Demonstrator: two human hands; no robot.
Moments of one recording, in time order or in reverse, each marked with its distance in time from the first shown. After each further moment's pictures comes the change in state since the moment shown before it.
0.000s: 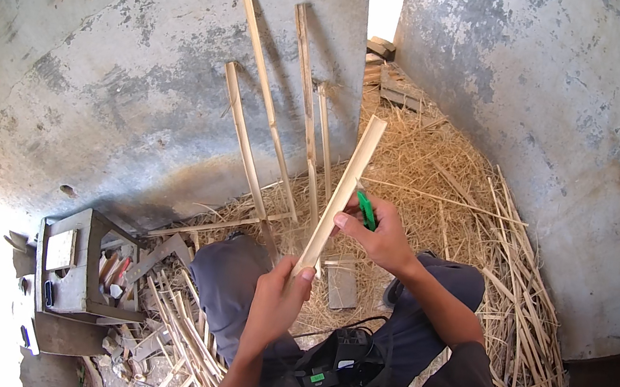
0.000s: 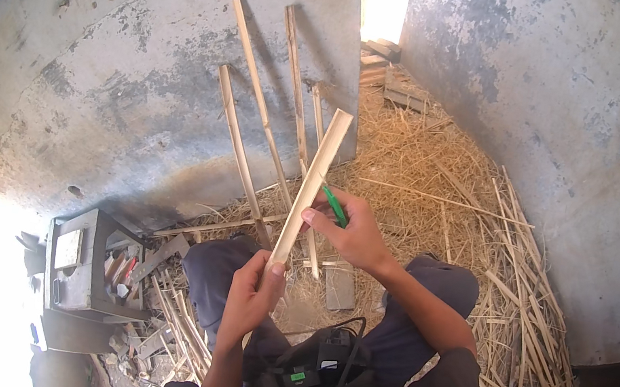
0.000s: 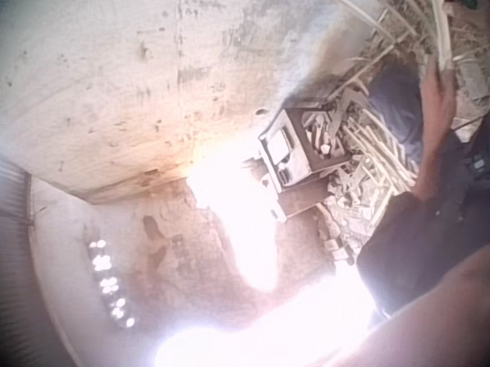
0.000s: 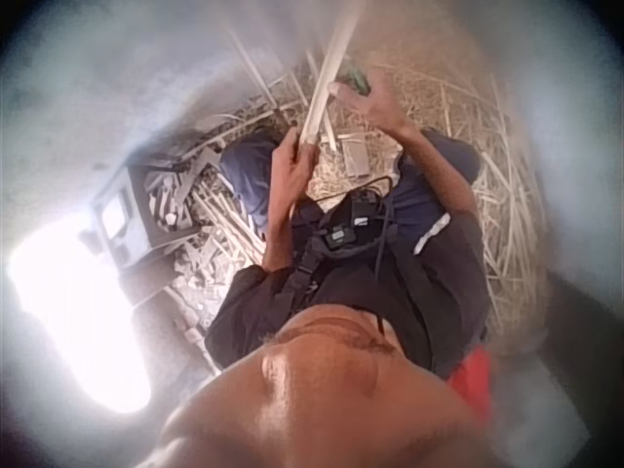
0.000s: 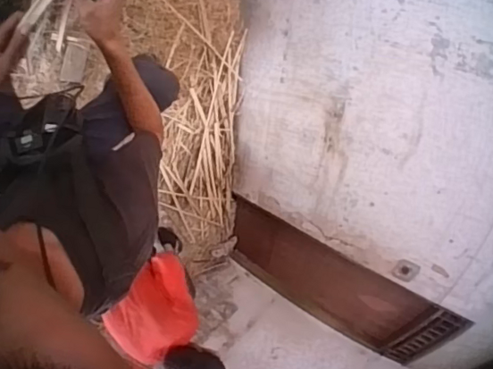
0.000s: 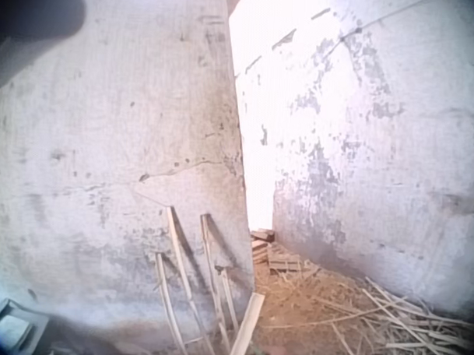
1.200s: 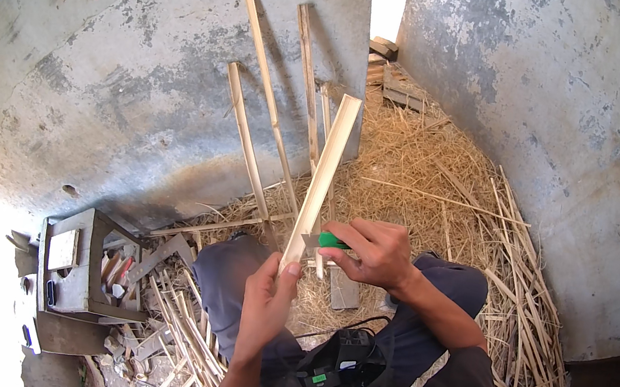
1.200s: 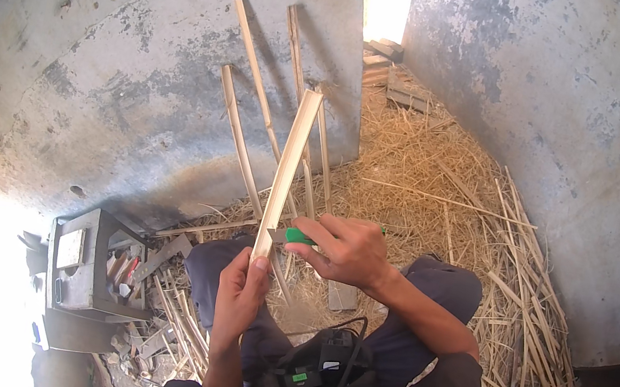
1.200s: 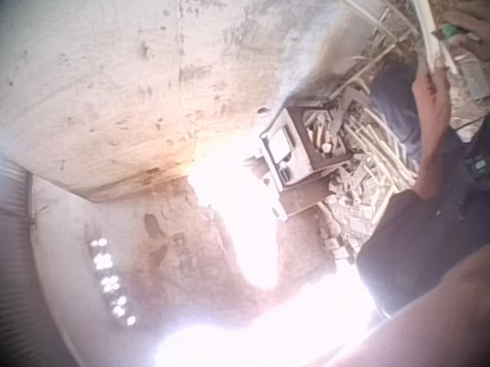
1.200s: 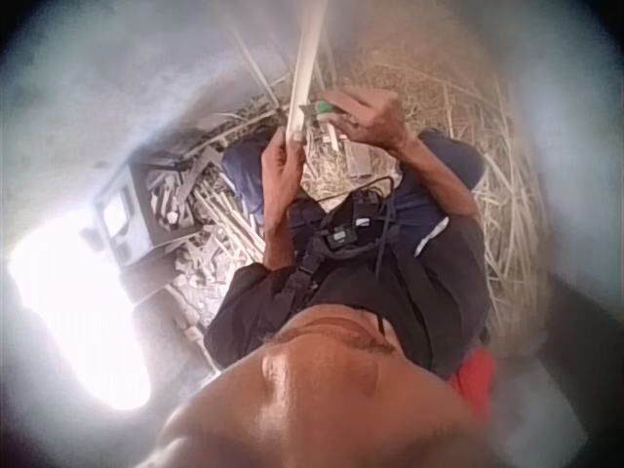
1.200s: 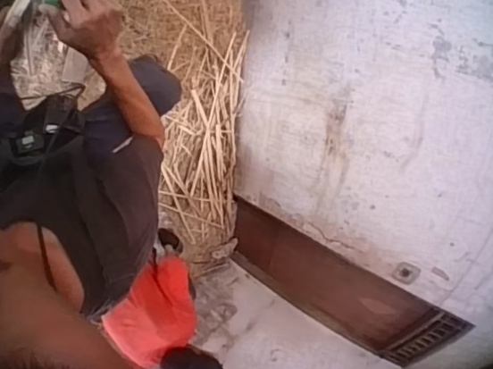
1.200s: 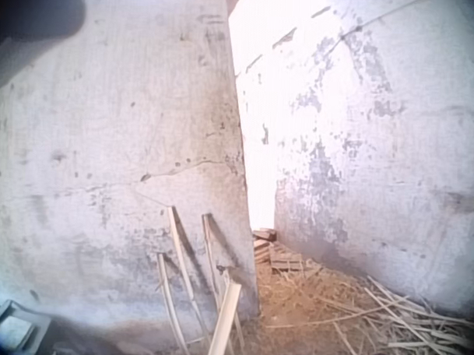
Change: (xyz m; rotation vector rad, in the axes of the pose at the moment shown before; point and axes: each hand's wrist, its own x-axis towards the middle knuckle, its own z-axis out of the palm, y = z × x) left_hand -0.006 0.015 -0.008 -0.199 0.079 0.017; right_hand -0.015 -0.007 0.011 -1.063 0.120 -0.709
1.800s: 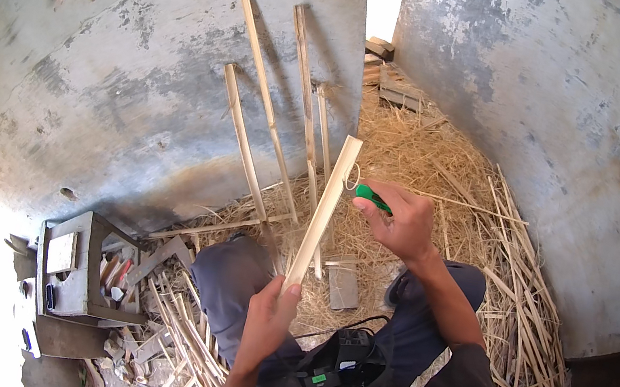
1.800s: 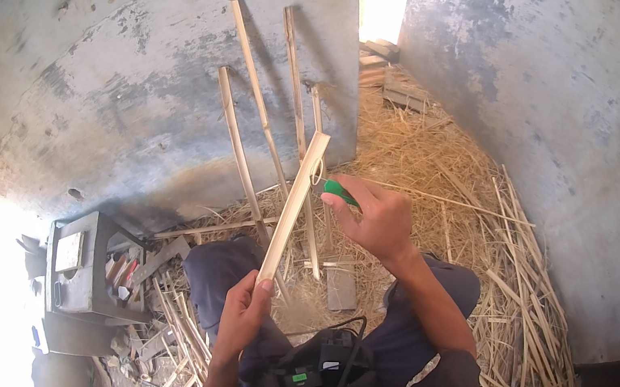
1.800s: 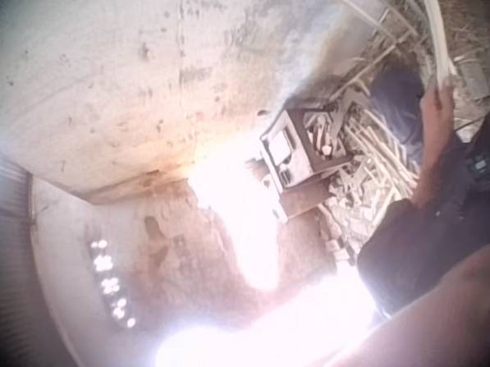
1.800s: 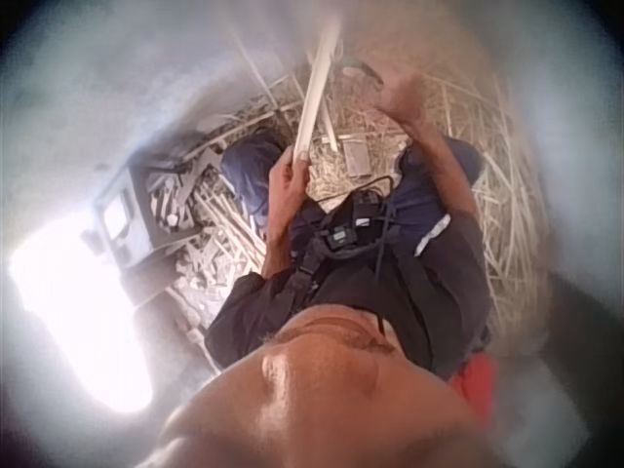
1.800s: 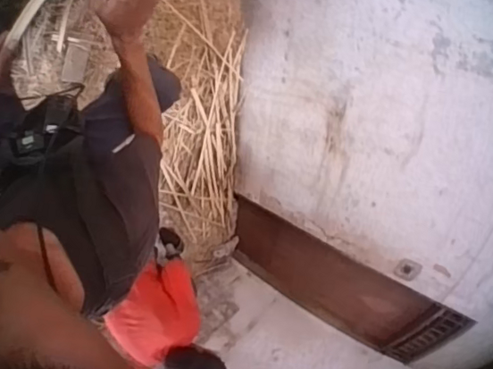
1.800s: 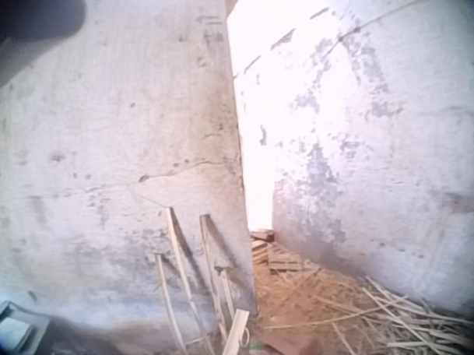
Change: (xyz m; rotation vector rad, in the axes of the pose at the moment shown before) left_hand -0.024 -0.028 -0.010 0.162 -0.026 -0.089; right_hand 0.009 0.040 -0.012 -0.004 0.121 0.213
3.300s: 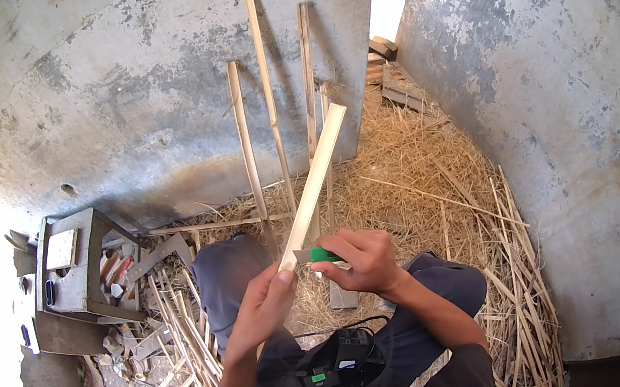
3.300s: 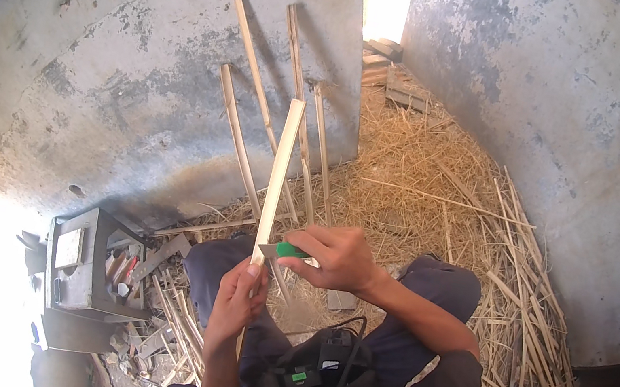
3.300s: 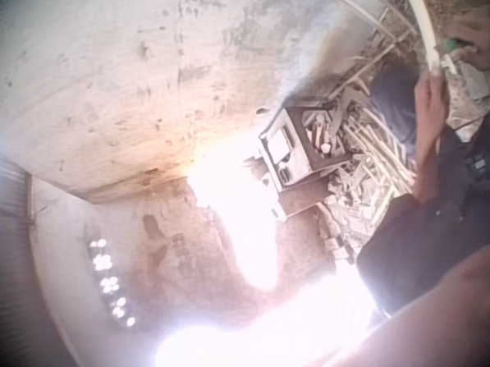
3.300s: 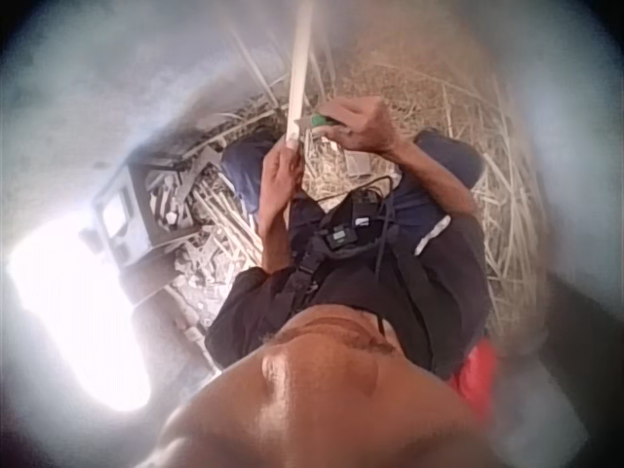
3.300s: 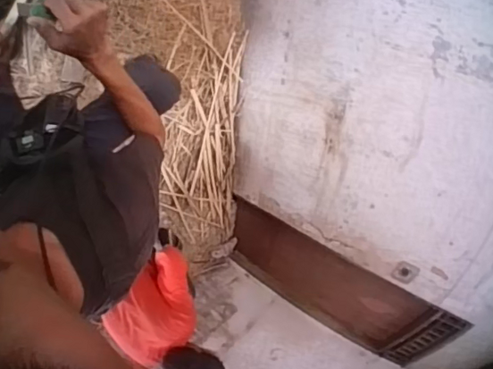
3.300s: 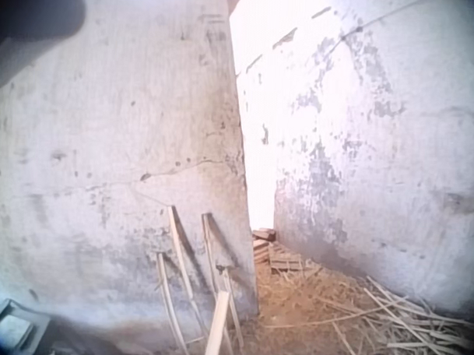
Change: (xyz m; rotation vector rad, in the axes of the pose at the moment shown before) left_hand 0.018 0.020 -0.005 -0.287 -0.148 0.021; right_hand -0.031 -0.035 0.029 0.237 -0.148 -0.232
